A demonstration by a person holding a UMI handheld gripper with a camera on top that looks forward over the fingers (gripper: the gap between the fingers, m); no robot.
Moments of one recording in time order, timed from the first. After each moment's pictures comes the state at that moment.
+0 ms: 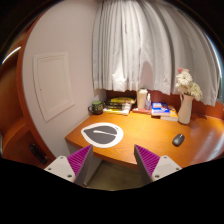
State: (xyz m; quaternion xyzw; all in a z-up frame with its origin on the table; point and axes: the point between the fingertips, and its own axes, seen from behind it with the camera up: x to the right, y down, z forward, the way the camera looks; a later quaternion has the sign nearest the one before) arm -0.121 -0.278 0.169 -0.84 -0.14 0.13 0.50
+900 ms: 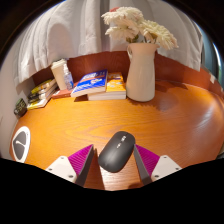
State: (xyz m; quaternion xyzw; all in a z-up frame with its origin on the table) arm 0.163 -0.021 -0.011 -0.92 0.03 0.02 0.39
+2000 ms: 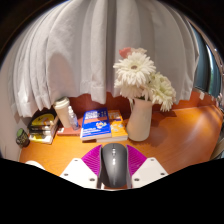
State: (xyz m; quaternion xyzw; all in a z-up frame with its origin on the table) arm 0.133 0.043 0.151 -0.88 0.07 -0.03 0.46
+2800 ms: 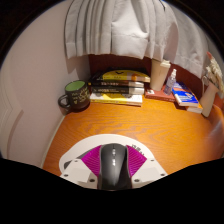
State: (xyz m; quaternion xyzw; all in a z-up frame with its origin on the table) arm -0.275 -0.012 0.015 -0.93 -0.06 0.04 0.37
